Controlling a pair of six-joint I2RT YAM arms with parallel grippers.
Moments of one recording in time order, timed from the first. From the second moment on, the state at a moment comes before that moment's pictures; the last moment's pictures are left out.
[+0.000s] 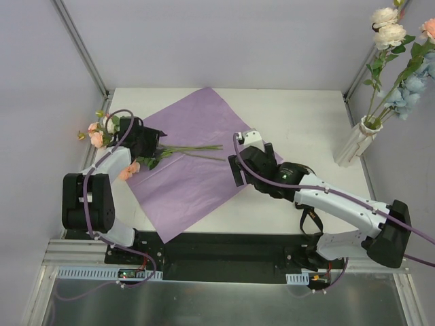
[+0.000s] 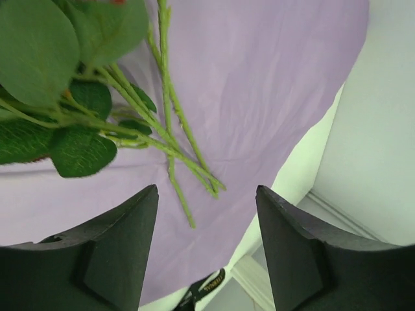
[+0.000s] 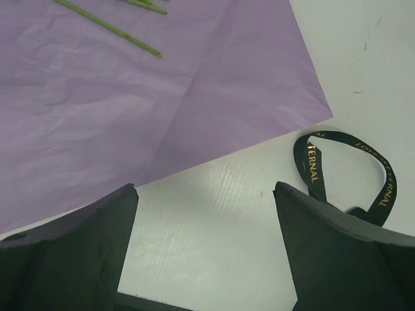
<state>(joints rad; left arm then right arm) 0.01 1.51 0.90 -0.19 0.21 -1.35 1.02 1.29 1.11 -0.68 0.60 0.39</state>
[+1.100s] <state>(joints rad) -0.18 1.72 1.01 -0.33 -0.14 -1.84 1.02 0.80 0.84 -0.63 0.53 0.36</state>
